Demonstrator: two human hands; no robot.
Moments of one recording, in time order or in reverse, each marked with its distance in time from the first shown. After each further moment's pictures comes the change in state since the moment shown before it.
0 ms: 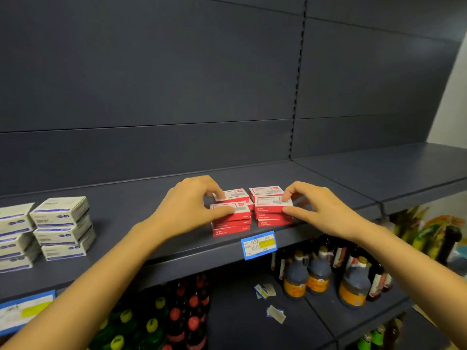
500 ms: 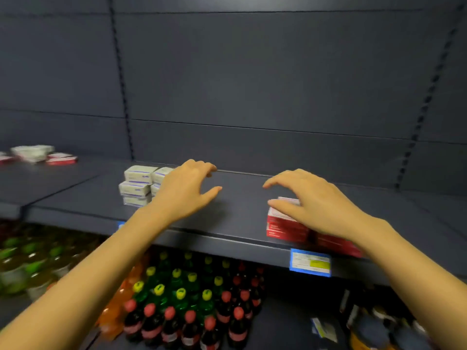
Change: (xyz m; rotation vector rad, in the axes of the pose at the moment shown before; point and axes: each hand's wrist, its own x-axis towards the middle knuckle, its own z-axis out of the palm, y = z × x) left_hand -0.076 -0.011 -0.051 0.465 0.294 -0.407; right_hand 0.058 -0.084 0.017 -0.086 -0.099 -0.586
